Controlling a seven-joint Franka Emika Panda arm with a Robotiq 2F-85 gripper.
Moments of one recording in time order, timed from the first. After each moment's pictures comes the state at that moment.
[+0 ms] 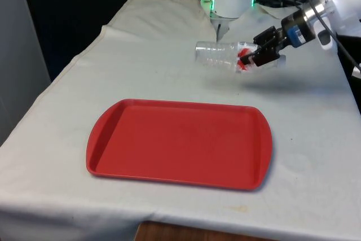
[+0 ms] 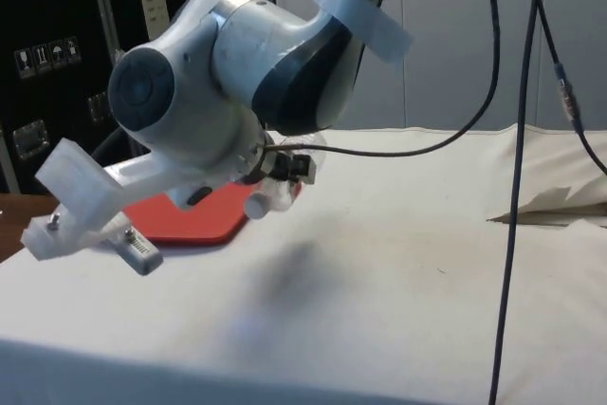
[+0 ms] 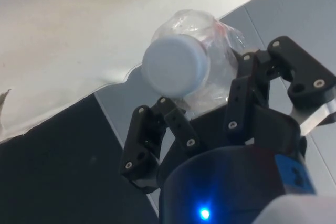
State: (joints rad) arm 0.24 0.56 0.24 -1.93 -0.96 1.74 -0.50
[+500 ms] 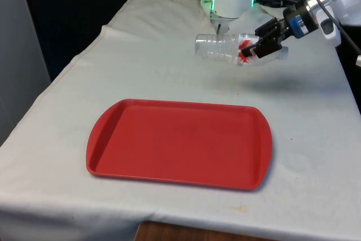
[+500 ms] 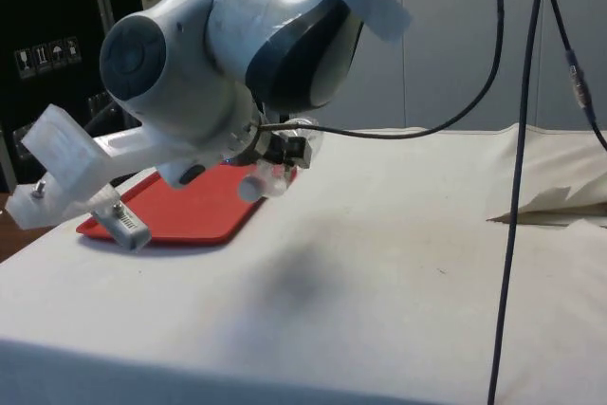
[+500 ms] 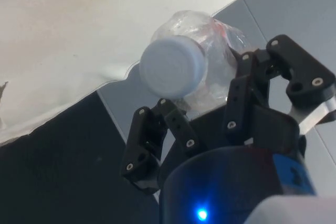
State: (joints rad) arm 0.24 0.51 0.24 -1.94 -0.94 1.73 -0.53
